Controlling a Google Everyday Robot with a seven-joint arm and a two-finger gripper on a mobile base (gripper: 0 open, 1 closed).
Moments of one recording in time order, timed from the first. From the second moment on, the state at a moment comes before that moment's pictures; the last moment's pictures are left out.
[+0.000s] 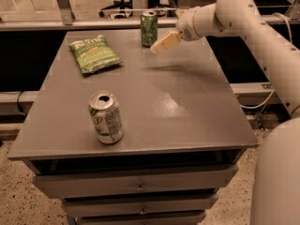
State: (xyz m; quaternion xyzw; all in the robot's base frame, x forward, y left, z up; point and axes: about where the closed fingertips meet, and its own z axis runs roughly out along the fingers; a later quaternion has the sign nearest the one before) arm 0.806 -0.086 0.913 -0.47 0.71 0.11 0.52
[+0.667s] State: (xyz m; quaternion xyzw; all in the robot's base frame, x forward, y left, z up) arm 0.866 -0.057 0.898 -0.41 0.72 0.13 0.55
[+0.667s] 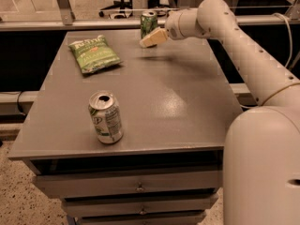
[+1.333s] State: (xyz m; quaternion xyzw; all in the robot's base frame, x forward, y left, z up) arm 0.895 -0.049 0.893 -0.34 0.72 0.18 0.57
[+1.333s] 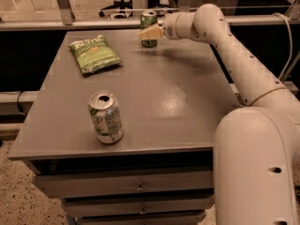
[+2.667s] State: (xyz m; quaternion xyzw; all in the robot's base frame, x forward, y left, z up) arm 0.862 -0.059 0.919 -0.32 0.69 0.29 0.58
